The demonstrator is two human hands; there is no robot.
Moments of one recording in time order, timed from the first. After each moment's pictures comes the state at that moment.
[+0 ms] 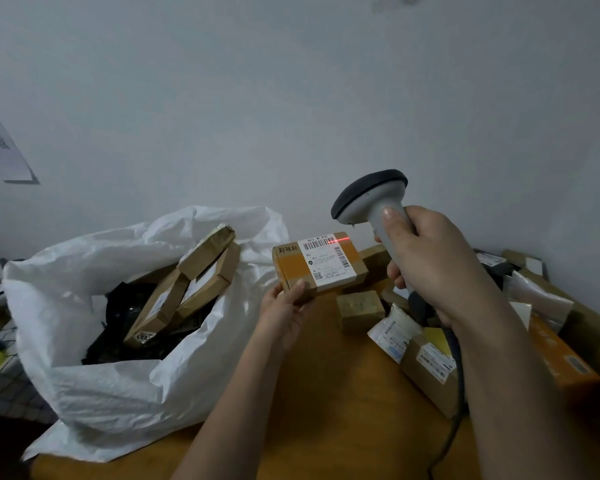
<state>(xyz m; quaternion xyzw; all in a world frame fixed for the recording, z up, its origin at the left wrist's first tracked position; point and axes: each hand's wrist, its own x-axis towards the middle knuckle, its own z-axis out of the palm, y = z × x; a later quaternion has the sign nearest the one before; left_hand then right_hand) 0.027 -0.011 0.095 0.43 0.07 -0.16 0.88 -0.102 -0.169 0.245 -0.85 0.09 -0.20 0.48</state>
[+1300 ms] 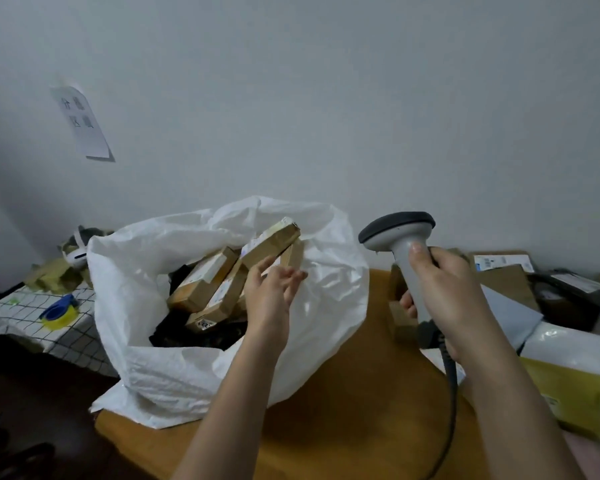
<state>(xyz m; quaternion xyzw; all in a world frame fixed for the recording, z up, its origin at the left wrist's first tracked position) 0.032 0.079 0.144 0.48 0.13 0.08 0.86 -0.035 -0.116 0.192 -0.79 0.11 -0.13 0.59</state>
